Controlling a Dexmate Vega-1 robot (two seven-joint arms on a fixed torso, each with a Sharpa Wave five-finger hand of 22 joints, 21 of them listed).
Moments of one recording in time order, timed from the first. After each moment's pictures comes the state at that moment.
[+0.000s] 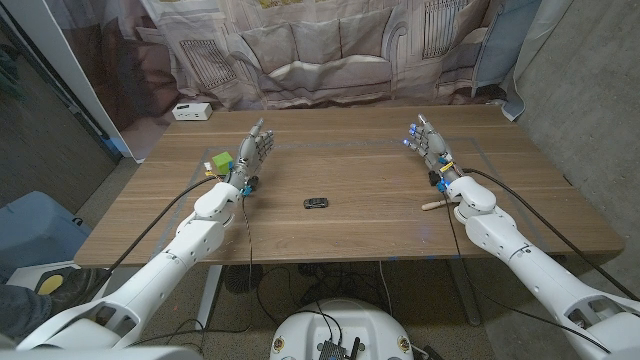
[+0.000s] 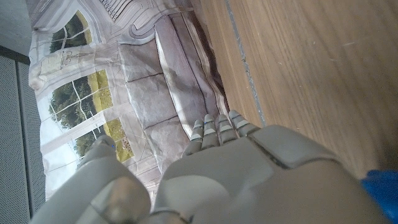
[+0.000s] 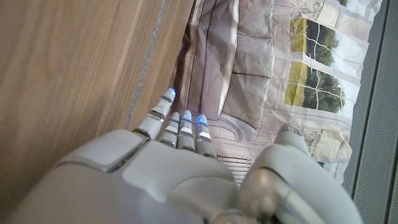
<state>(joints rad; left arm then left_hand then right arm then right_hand) 0.87 0.52 0.37 -1.36 -0.64 -0.27 -0.01 0.15 -0.08 0.34 0.04 0.20 0.09 0.12 0.19 0.17 0.10 0.10 0.22 0.22 0.03 0.09 0.19 0.18 -0.04 0.06 0.27 0.17 -0.83 -0.54 -0.38 -1.32 0.60 0.31 0.03 0.32 0.01 0.11 -0.09 0.19 0.18 0.11 0.19 0.19 0.16 0.15 0.20 0.27 0.06 0.07 0.21 0.24 0.34 0.01 0.20 0.17</state>
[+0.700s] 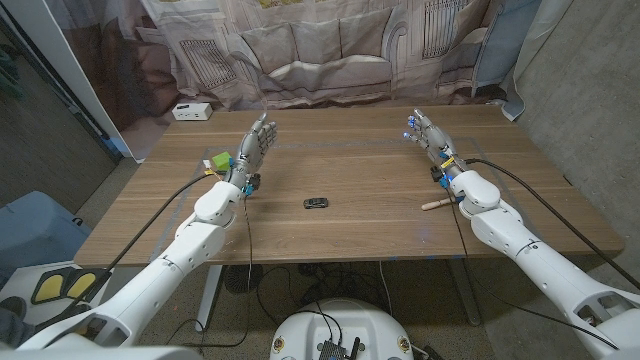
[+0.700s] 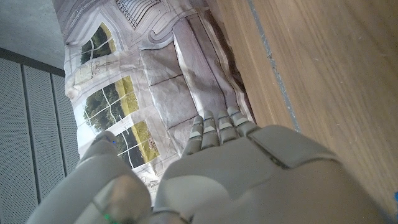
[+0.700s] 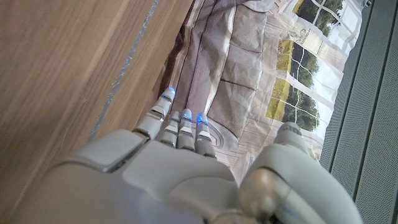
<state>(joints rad) 0.93 0.55 0.36 -1.48 -0.57 -0.33 0.06 0.18 -0.06 0.35 0.02 0.20 0.16 0.12 0.20 0.17 0.16 0.10 0.24 0.21 0.11 0.09 0.21 0.17 0.04 0.06 0.27 0.17 -0.82 -0.57 -0.39 -1.33 0.51 0.37 0.03 0.32 0.01 0.11 -0.09 0.19 0.19 0.12 0.20 0.19 0.16 0.15 0.20 0.26 0.07 0.08 0.21 0.24 0.35 0.02 0.20 0.17</state>
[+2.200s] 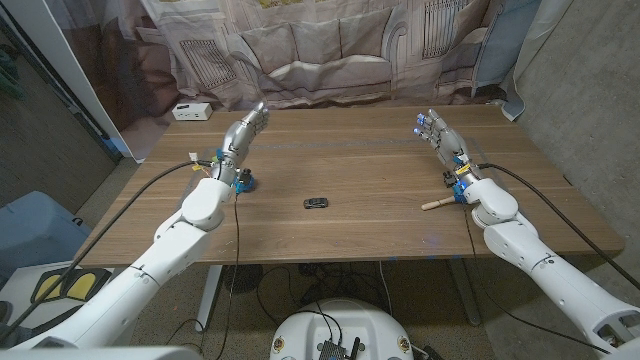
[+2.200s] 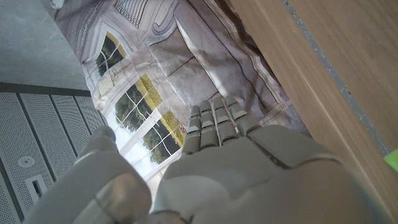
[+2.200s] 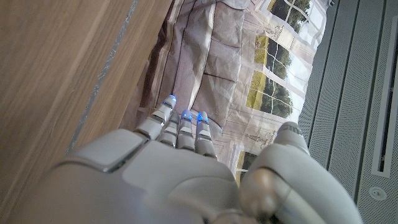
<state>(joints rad) 1.07 0.67 0.27 -1.73 -0.35 -0.29 0.27 0.22 -0.06 0.35 -0.03 0.19 0.28 0.13 0.22 0.18 0.29 0.09 0.26 0.20 0.24 0.08 0.22 0.17 0.16 0.07 0.27 0.17 -0.93 -0.61 -0.33 -1.40 0.57 0.48 0.07 0.32 0.01 0.11 -0.10 0.19 0.20 0.11 0.20 0.19 0.15 0.13 0.20 0.22 0.04 0.06 0.20 0.22 0.25 -0.03 0.19 0.17</state>
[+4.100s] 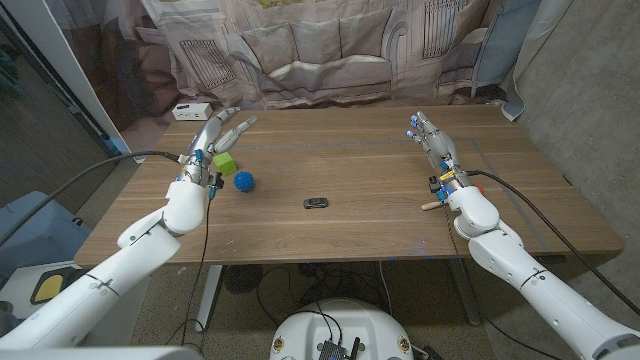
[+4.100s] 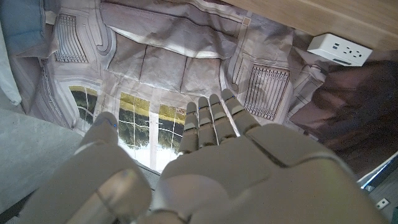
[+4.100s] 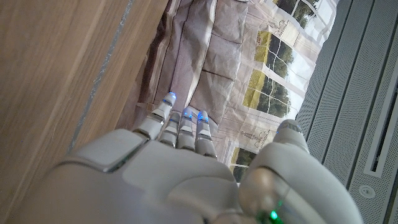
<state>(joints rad) 1.18 0.81 0.18 -1.89 0.18 -0.01 0.53 0.31 -0.01 0.40 -0.09 0.18 0.33 0.11 0.21 0.18 0.33 0.08 0.26 0.20 0.30 0.06 0.21 0.17 0.24 0.10 0.27 0.17 -1.01 -0.57 -0.34 -1.57 0.43 0.42 -0.16 0.33 0.02 0.11 -0.10 0.19 0.22 0.11 0.20 0.19 0.17 0.14 0.20 0.21 0.06 0.06 0.20 0.21 0.28 -0.01 0.20 0.17</state>
